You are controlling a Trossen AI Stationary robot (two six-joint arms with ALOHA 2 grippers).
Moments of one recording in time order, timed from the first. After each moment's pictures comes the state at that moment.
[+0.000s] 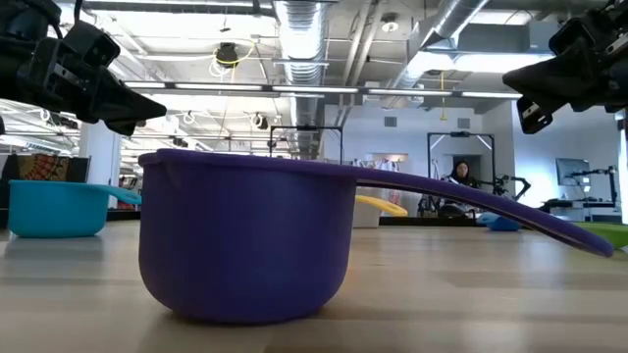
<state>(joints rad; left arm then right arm) 0.14 0.03 0.02 -0.01 -0.02 -0.01 -0.02 0.00 0.00 0.04 -0.08 0.24</state>
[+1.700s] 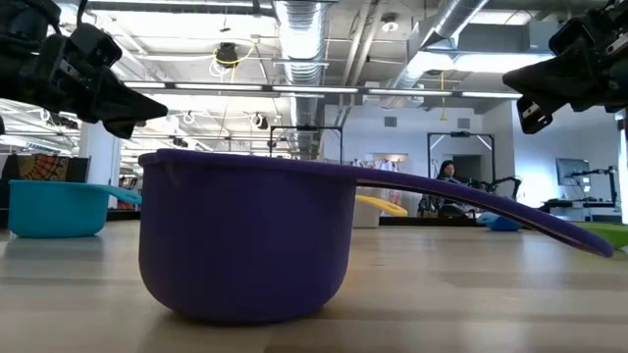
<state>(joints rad) 0.14 0.03 0.02 0.00 -0.07 -0.08 -0.02 0.00 0.00 0.04 -0.08 0.24</state>
